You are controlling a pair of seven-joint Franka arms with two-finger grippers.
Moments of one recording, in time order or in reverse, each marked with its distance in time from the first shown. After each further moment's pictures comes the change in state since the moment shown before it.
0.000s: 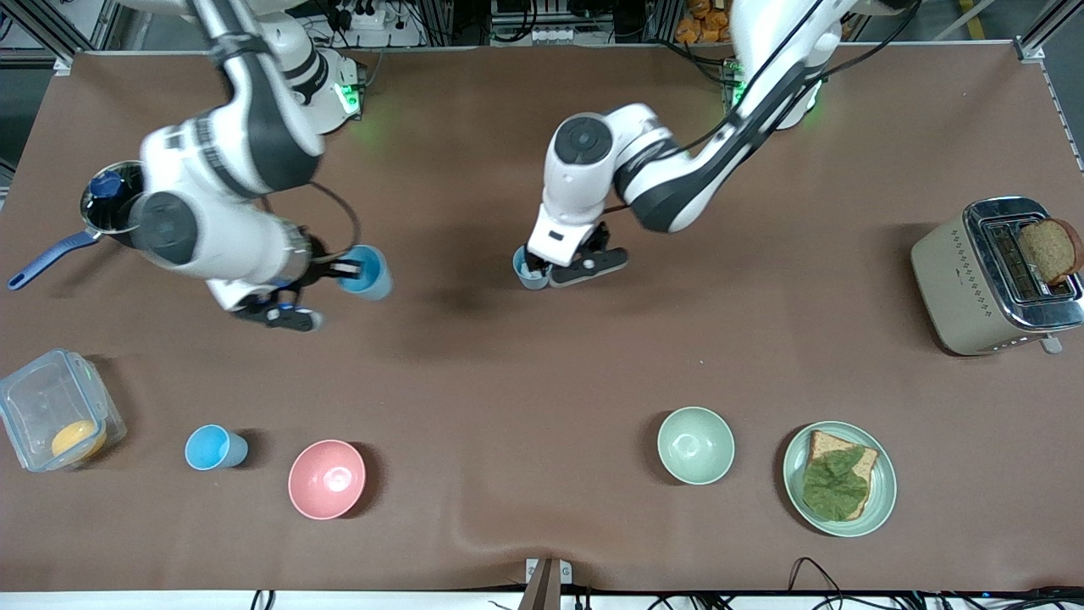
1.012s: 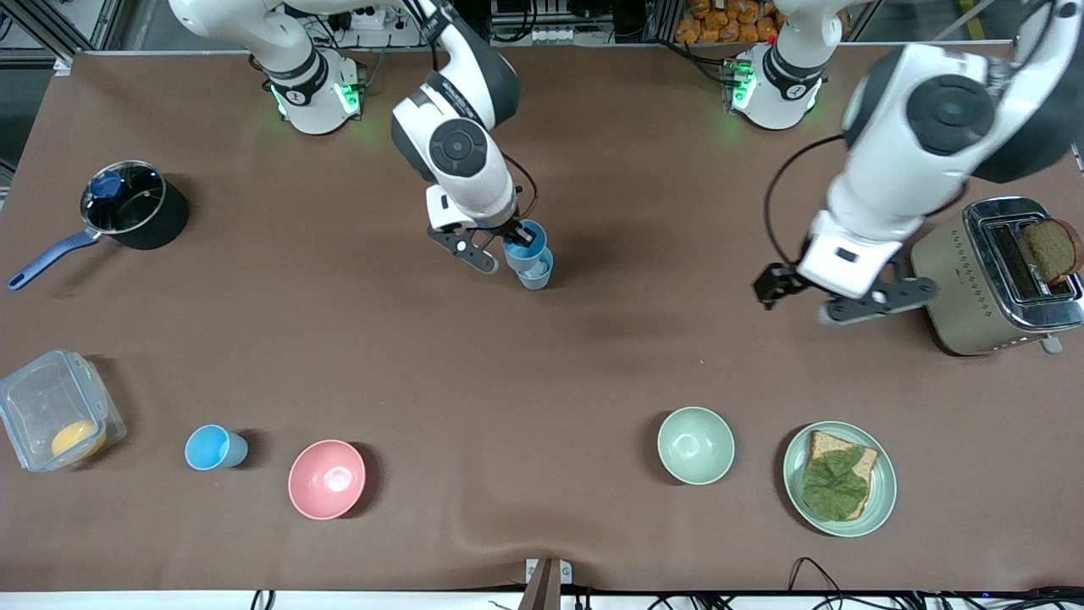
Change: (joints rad) left arm 0.562 -0.318 -0.027 0.007 -0.159 -0.286 0.792; right arm 0.408 0.158 0.003 -0.035 0.023 0.333 0.707
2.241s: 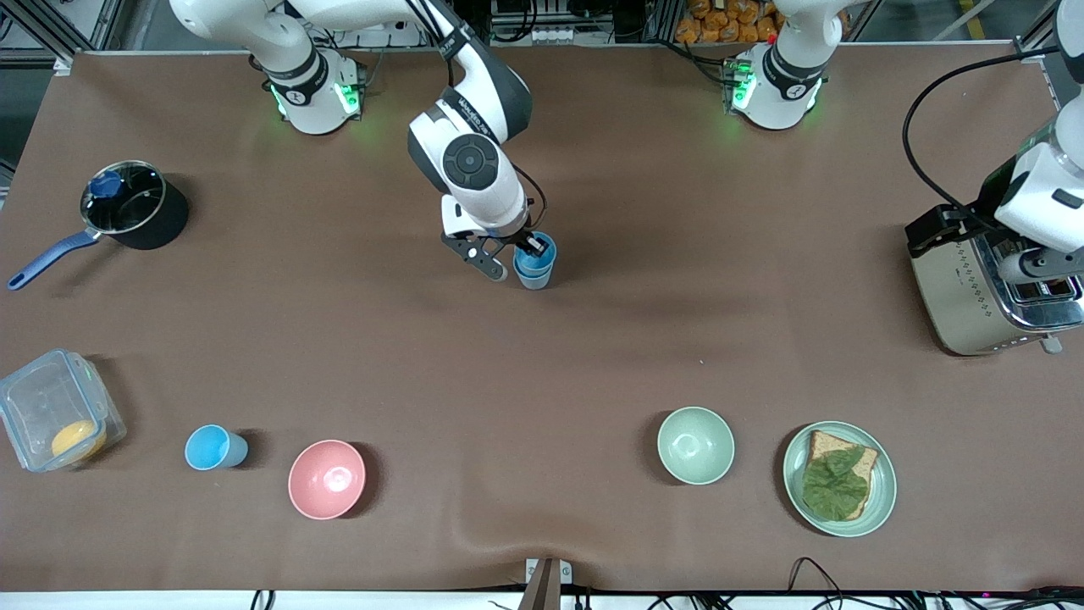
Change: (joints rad) left arm -0.053 -0.077 0.256 0.216 -0.062 -0.354 0.332; right arm 0.035 0.047 -0.029 0.033 0.039 0.048 0.036
